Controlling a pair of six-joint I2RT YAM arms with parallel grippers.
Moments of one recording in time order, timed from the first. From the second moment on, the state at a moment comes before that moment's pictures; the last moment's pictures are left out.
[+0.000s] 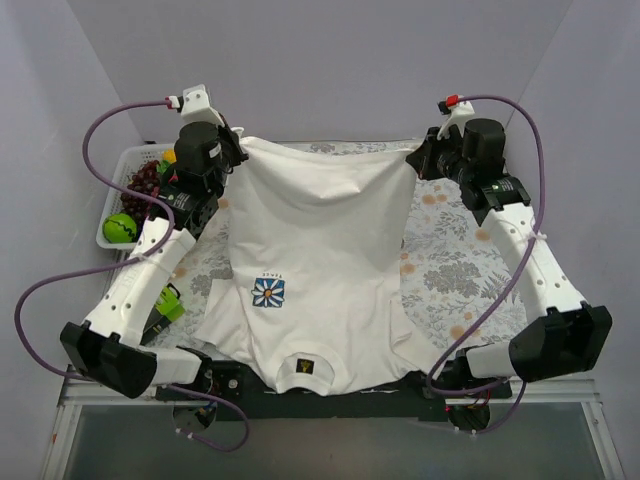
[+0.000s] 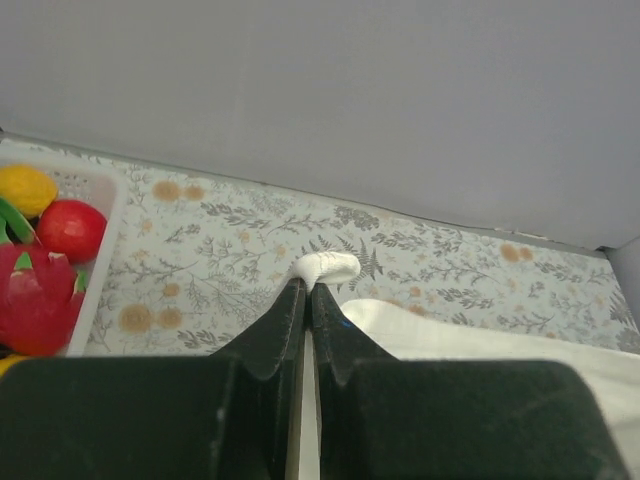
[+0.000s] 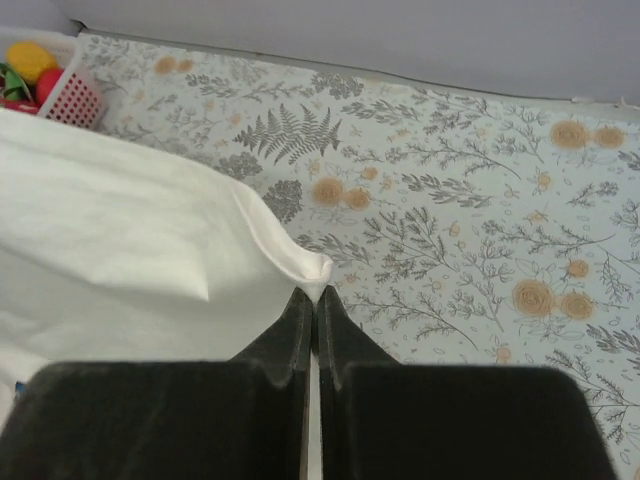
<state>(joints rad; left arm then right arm) -0.41 1.27 1.46 -0.28 -0.39 -0.34 0.25 1.31 1.36 -0.35 -0.25 0.15</state>
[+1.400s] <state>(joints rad) -0.08 2.00 1.76 -0.17 -0.19 -0.51 0.12 2.30 2.07 -0.36 -0.52 0.15</state>
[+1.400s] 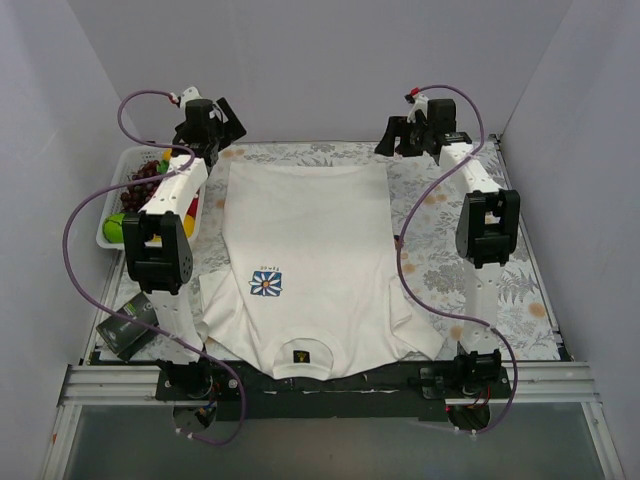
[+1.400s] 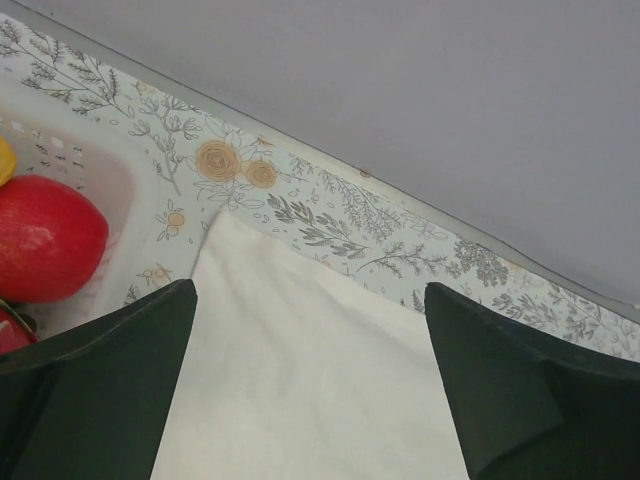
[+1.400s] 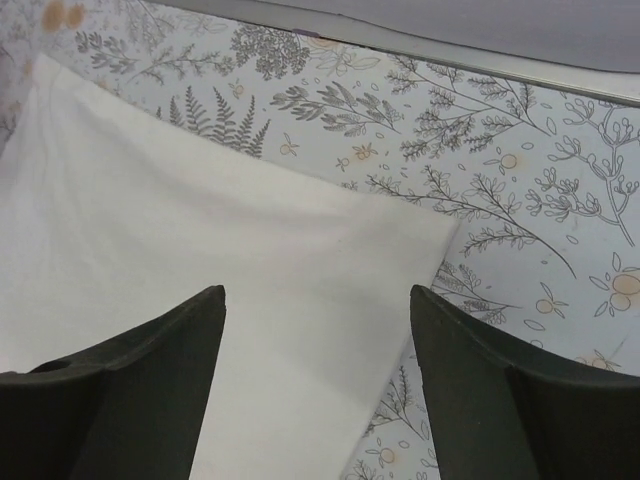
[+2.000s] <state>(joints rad) -0.14 1.49 1.31 -0.16 0.10 -0.63 0.14 1.63 1.20 -0.26 -0.36 0.15</state>
